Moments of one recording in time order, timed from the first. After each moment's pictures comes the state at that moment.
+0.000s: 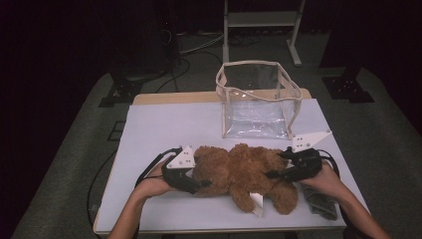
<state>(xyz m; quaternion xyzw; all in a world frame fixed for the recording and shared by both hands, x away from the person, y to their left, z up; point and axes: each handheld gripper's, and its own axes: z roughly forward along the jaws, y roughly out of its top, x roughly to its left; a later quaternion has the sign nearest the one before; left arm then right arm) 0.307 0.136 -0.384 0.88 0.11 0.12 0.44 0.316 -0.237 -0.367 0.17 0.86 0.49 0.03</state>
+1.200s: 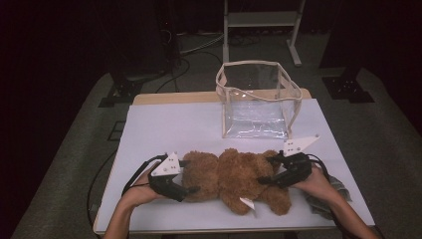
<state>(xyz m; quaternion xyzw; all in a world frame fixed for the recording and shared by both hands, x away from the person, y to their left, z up) 0.294 0.169 -0.392 0.87 0.13 0.12 0.45 0.321 -0.225 -0.391 0.17 0.85 0.50 0.00</state>
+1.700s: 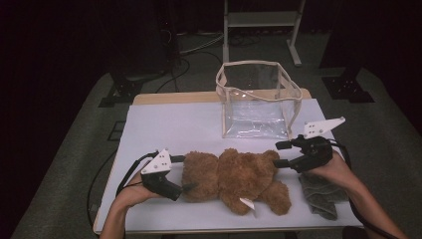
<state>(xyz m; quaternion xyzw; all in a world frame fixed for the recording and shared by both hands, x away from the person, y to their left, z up) 0.293 0.184 -0.383 0.85 0.15 0.14 0.48 0.334 -0.263 -0.343 0.20 0.85 0.50 0.03</state>
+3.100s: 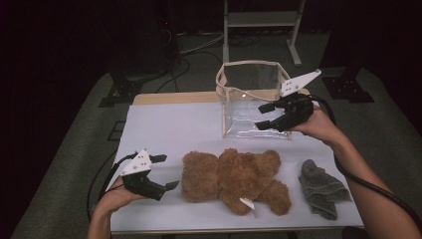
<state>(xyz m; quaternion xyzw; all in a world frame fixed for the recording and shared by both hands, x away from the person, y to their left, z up) 0.286 0.226 -0.382 0.84 0.20 0.16 0.48 0.406 -0.216 -0.271 0.14 0.87 0.46 0.06</state>
